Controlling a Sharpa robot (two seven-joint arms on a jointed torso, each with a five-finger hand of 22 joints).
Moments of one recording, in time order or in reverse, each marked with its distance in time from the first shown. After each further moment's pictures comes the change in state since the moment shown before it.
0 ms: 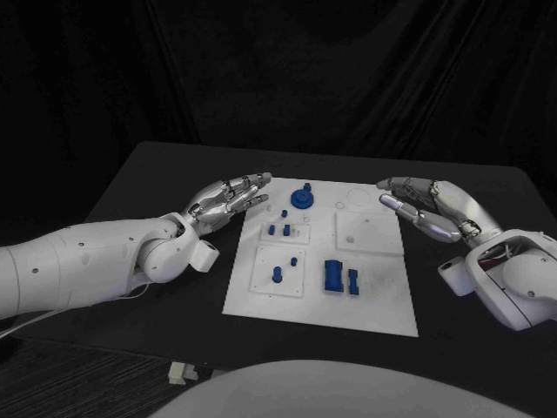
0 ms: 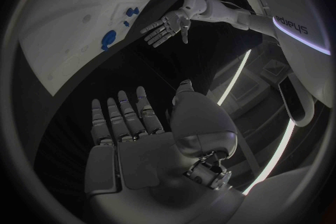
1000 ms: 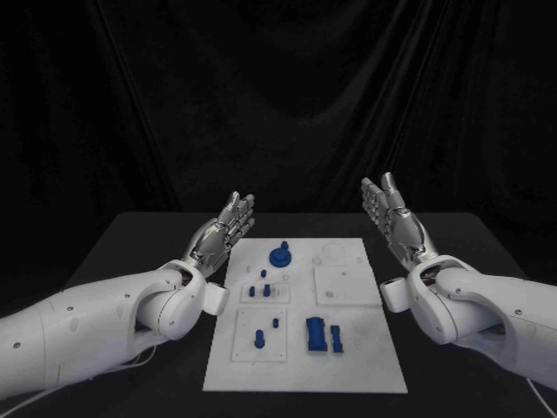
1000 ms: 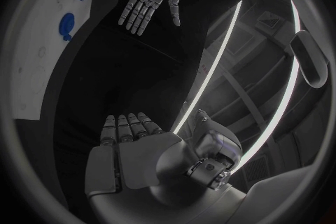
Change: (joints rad) left arm -0.004 0.071 0.124 0.100 0.050 -0.339 -0.063; left_hand -0.722 0.028 0.135 -0.176 -0.060 -0.176 -0.103 -0.075 -0.038 -0.027 -0.104 -0.196 -0.036 0.000 -0.089 -0.013 -0.005 -0.070 -0.022 -0.149 -0.027 -0.061; right arm -0.084 0.175 0.147 -0.133 0.475 -0.032 0.196; right_hand -0.956 -0.142 0.271 -0.292 -0.054 -0.460 -0.028 -0.093 -0.379 -0.379 -0.176 -0.069 -0.307 -0.259 -0.193 -0.039 -0.077 -0.062 -0.170 -0.282 -0.023 -0.247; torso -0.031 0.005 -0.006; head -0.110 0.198
